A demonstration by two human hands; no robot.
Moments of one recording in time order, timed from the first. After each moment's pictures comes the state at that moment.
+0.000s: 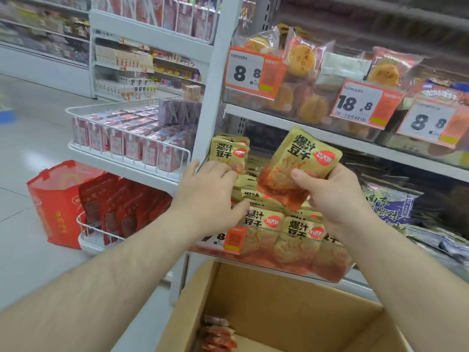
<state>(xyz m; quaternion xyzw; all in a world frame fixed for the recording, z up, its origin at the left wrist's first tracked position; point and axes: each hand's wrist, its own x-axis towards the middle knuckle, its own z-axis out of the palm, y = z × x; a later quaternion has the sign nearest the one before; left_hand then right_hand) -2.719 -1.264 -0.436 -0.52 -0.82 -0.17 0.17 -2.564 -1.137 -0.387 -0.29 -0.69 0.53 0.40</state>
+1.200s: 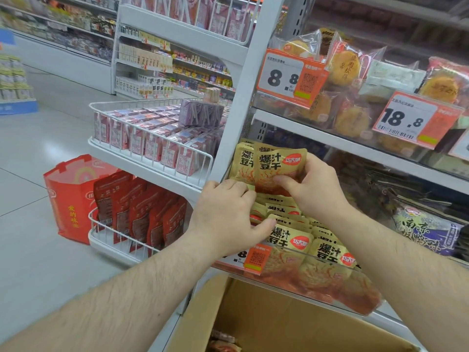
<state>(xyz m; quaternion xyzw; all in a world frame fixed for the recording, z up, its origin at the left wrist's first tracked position) -2.742 -1.245 -0.476 -0.50 -0.79 -0.24 0.26 -2.641 -1.113 -0.397 -0.21 -0.90 0.20 0.33</state>
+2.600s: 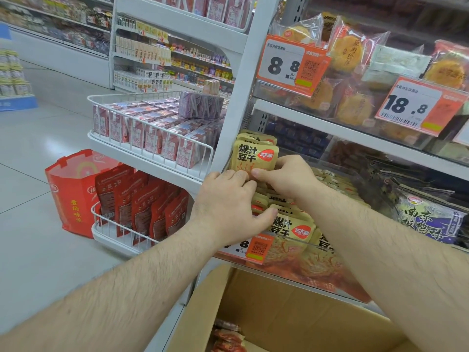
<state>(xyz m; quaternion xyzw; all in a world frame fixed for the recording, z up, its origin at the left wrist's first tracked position) -2.742 -1.245 -0.474 -0.50 -0.81 -0.22 0.23 -2.689 -1.111 -0.412 -0.39 -0.87 0.24 0.19</state>
